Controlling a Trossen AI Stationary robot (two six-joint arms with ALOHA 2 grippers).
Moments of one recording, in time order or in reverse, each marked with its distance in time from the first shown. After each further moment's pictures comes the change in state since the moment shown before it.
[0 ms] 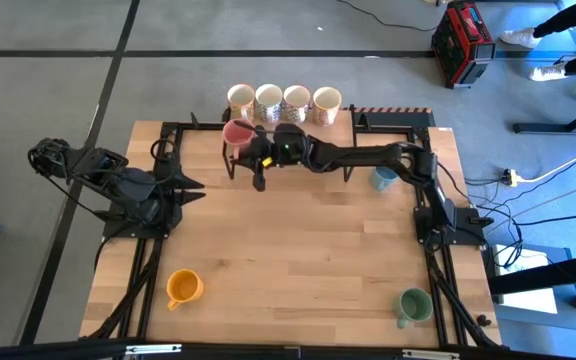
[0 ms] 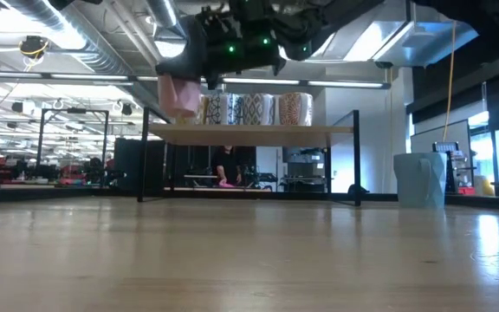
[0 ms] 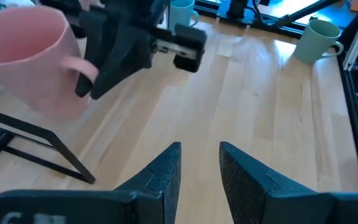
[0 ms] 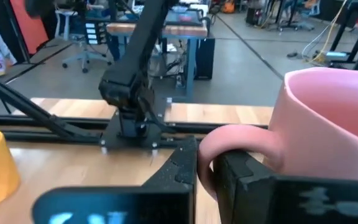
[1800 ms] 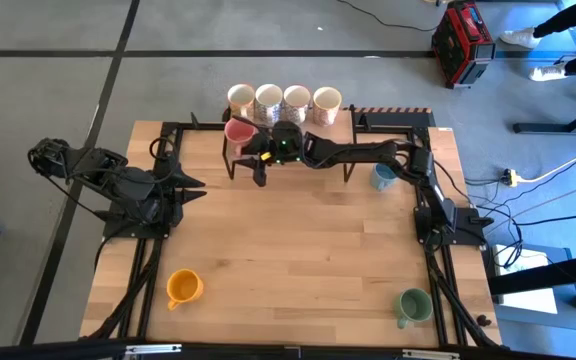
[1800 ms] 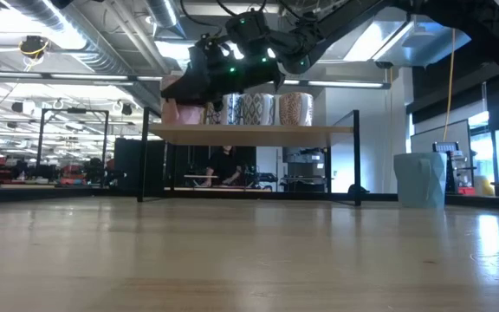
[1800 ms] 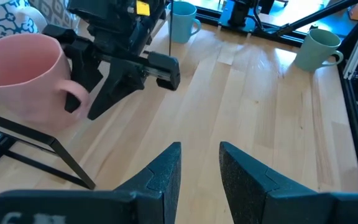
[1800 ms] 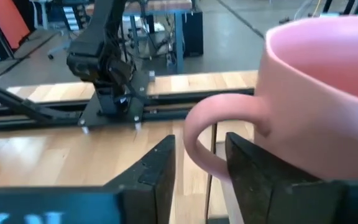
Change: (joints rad) left arm 0.000 0.000 0.000 0.024 -0.019 0.001; right arm -0.053 0.050 0.001 -0.056 0.008 0.063
